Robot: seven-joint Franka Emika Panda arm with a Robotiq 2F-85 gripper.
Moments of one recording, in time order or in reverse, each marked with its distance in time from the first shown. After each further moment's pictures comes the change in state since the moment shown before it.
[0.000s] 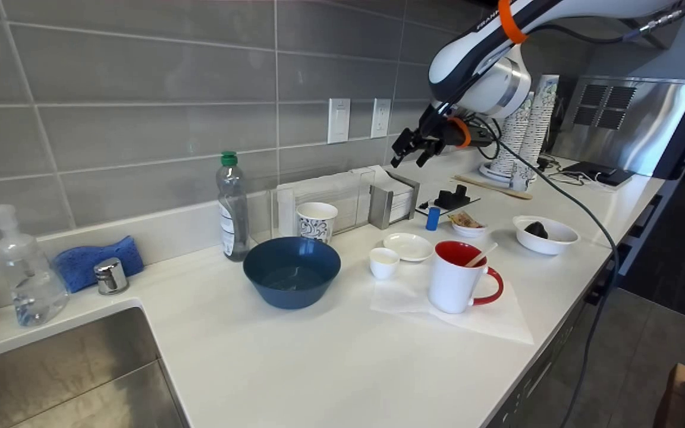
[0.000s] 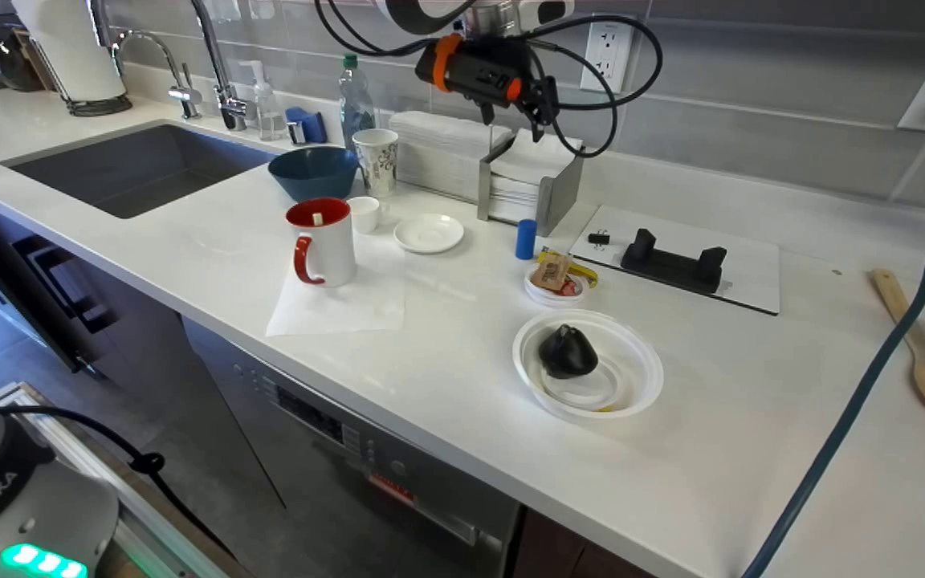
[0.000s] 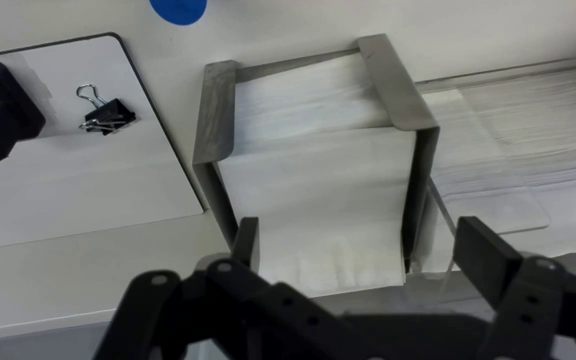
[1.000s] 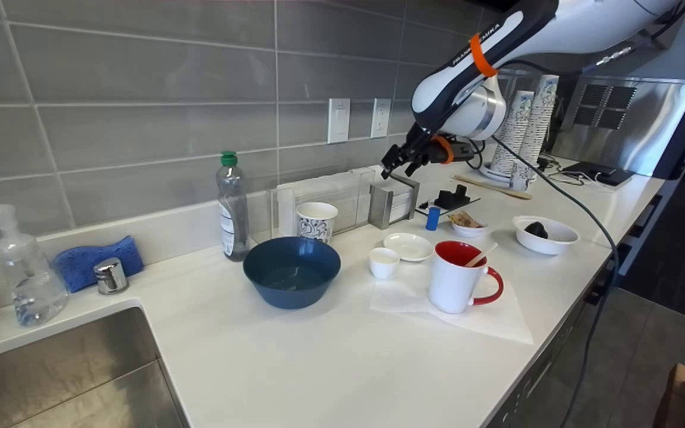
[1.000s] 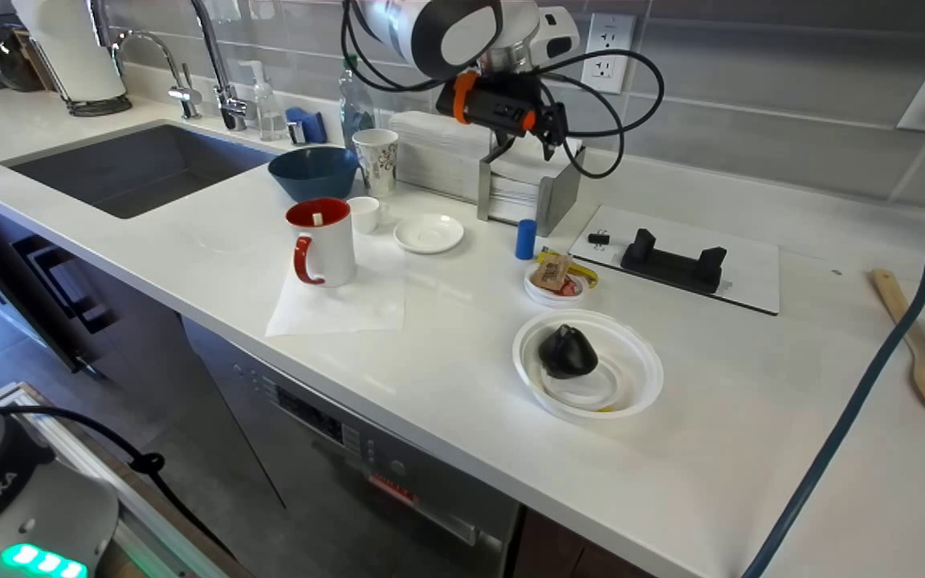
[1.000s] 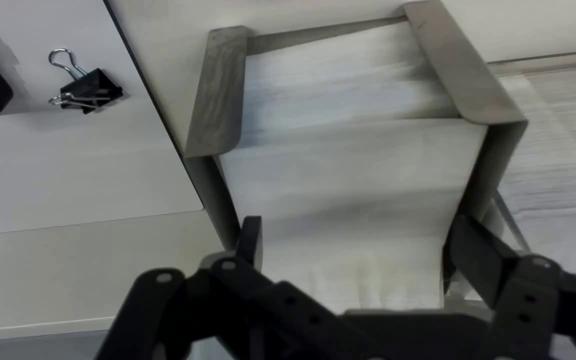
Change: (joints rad) arm -0.044 0.156 0.052 0.104 -0.049 0.095 0.001
